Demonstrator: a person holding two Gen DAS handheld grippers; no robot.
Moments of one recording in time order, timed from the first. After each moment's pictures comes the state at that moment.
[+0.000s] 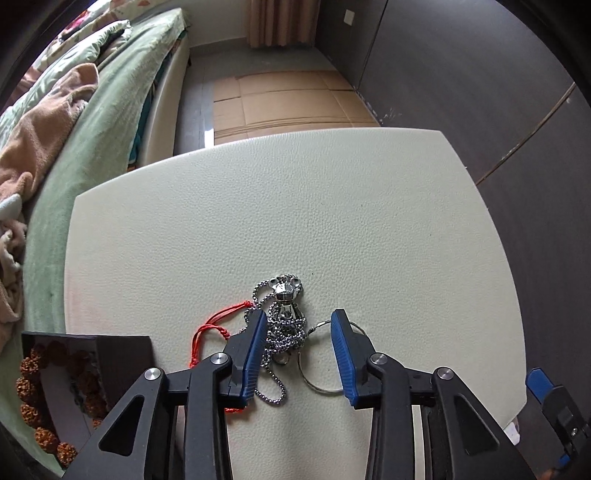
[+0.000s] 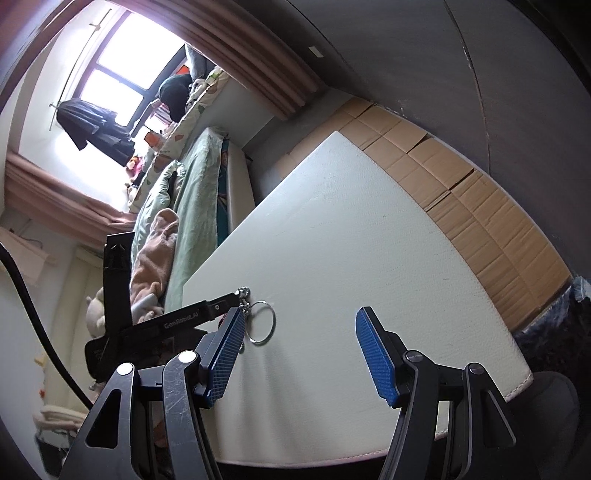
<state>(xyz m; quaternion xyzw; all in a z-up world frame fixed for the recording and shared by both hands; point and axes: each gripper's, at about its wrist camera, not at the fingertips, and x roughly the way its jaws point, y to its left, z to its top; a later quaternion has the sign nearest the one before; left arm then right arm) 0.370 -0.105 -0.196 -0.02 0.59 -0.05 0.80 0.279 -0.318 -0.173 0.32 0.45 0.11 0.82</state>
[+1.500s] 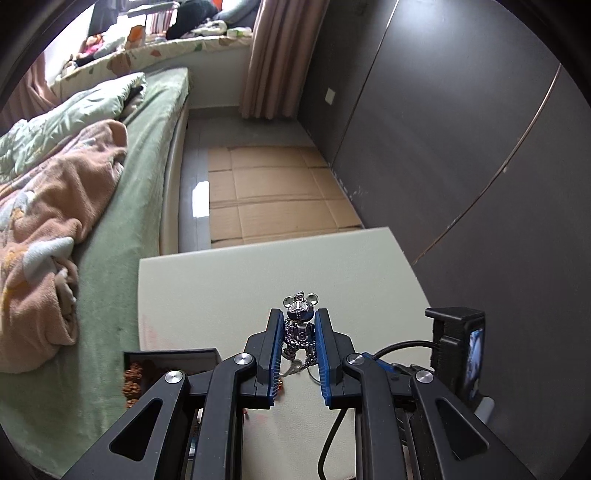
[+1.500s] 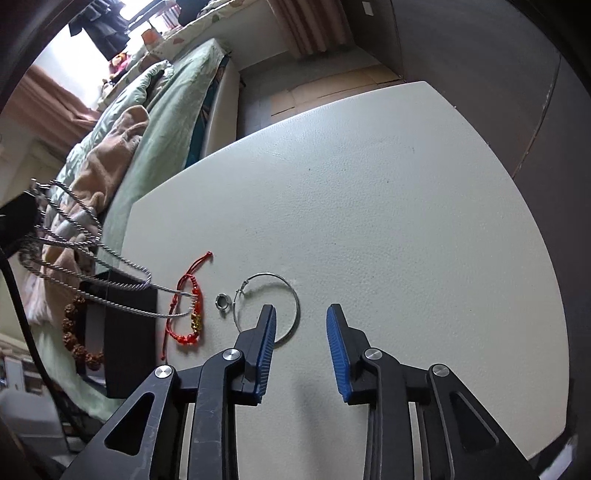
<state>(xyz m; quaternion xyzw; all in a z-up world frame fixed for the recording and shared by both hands) 0.320 -0.038 -0.056 -0.07 0.47 -0.10 0.87 0.342 -0.207 -0.200 0.12 0.56 0.11 0.81</state>
